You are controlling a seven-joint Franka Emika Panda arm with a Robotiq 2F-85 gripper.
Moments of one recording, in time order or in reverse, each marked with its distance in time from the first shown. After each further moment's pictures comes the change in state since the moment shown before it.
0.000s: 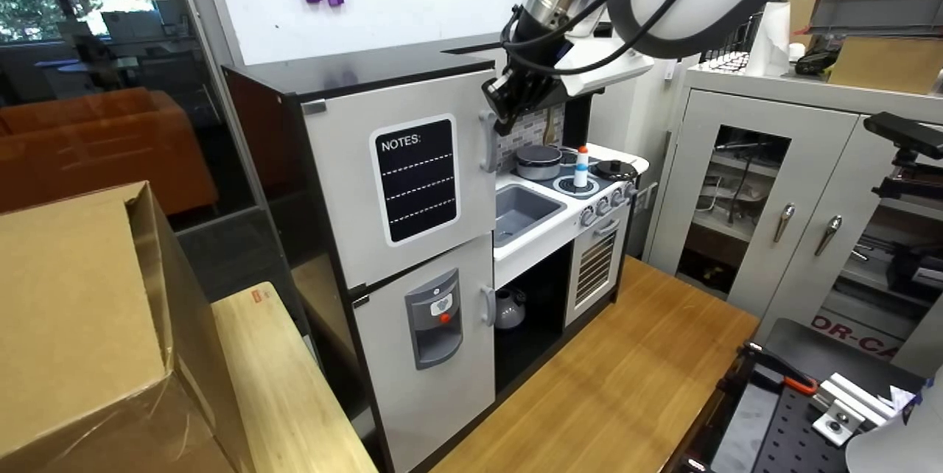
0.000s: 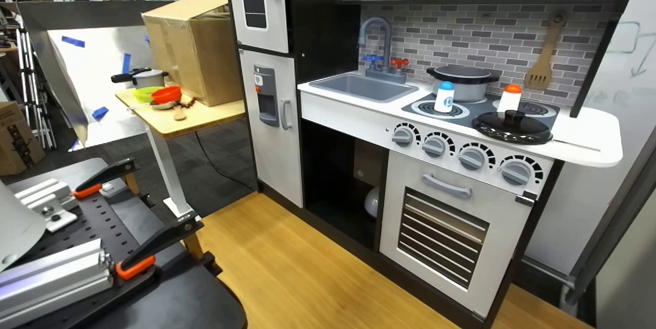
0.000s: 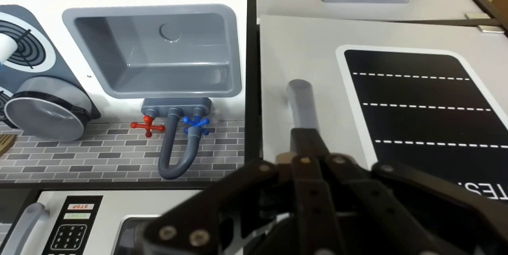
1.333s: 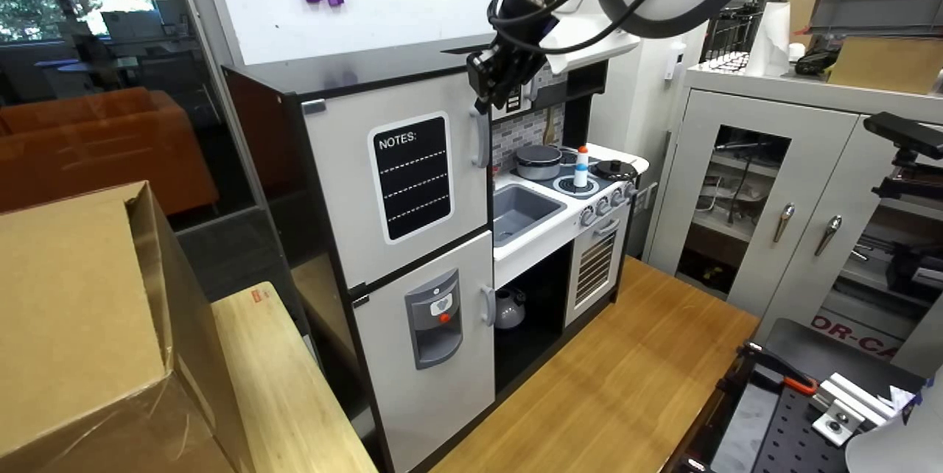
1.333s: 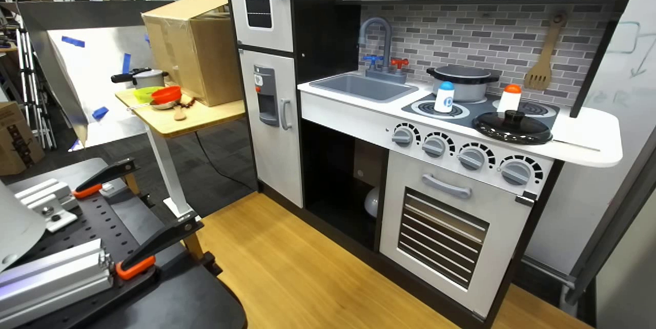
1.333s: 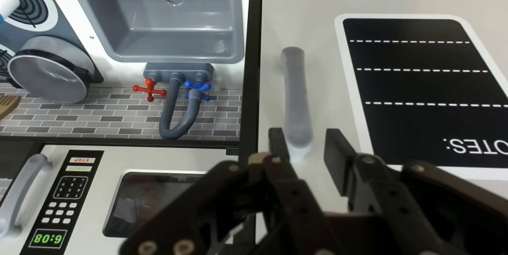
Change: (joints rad) arm -0.001 0.029 0.002 0.079 -0.077 -0.009 0.033
